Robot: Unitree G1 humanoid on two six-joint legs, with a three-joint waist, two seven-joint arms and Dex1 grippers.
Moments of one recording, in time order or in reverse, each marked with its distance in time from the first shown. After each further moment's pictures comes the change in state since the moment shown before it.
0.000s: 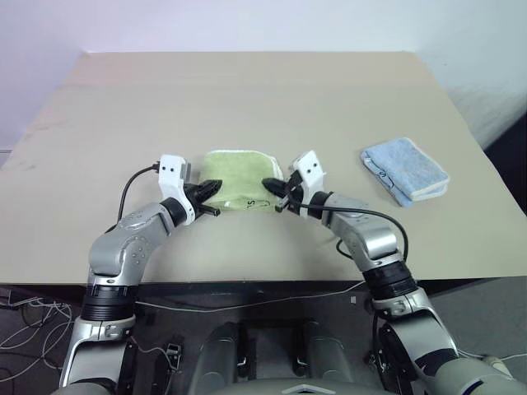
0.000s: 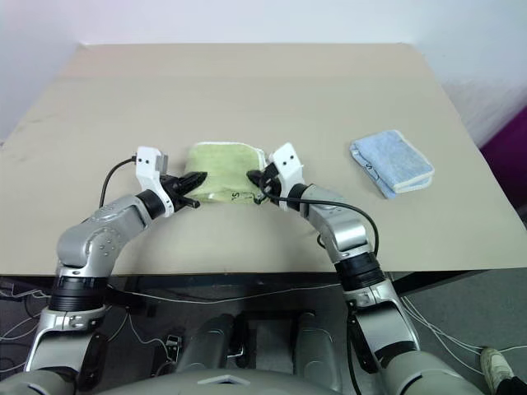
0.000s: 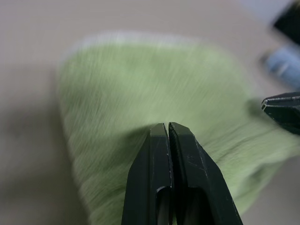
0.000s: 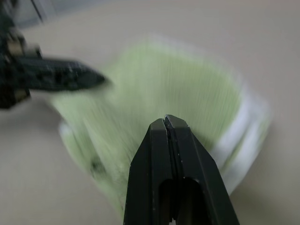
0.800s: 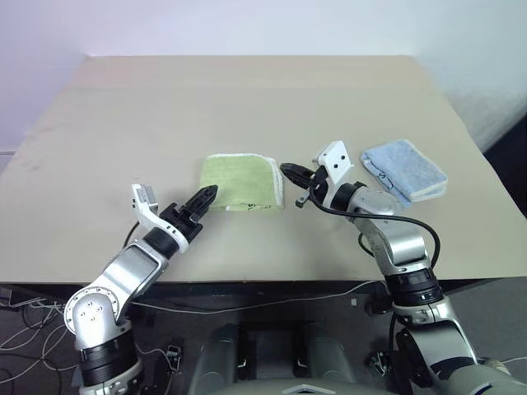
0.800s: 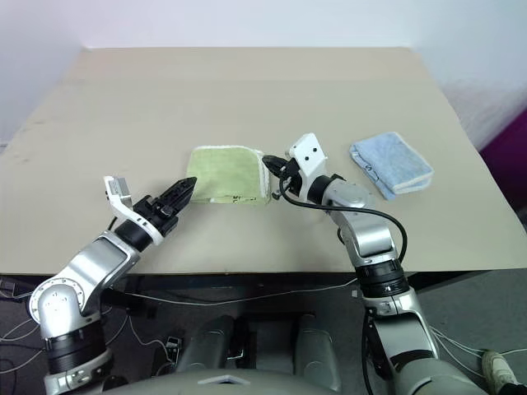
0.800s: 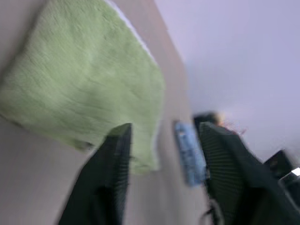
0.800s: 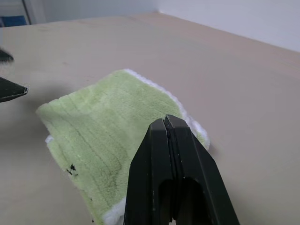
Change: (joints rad) left arm 0.264 -0.300 0.371 -0.365 -1.167 0.201 0.799; right arm 0.060 -0.112 -0.098 -0.249 0.004 -0.075 0.055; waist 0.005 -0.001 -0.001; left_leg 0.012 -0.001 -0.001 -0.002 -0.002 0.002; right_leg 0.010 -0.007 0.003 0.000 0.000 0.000
